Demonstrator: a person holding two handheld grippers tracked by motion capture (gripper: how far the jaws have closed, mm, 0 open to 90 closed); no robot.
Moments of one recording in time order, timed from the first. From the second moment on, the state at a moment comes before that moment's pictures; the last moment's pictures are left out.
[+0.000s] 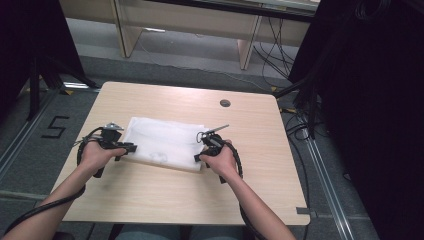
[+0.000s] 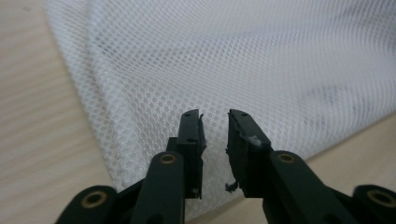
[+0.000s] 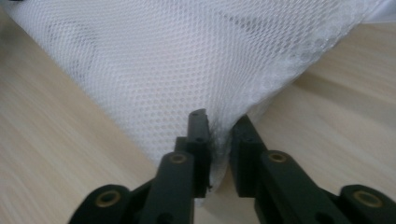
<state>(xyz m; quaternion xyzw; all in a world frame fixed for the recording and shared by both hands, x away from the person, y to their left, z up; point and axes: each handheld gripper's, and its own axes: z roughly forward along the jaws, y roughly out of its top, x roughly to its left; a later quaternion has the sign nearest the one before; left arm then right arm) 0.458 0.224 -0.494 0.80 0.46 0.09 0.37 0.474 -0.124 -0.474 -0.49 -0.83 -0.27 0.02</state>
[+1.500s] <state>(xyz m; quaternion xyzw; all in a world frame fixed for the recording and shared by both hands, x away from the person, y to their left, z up) 0.400 0.089 -0.471 0.91 0.24 0.05 0.33 0.487 -0.150 -0.451 -0.47 -0.84 -0.25 -0.09</state>
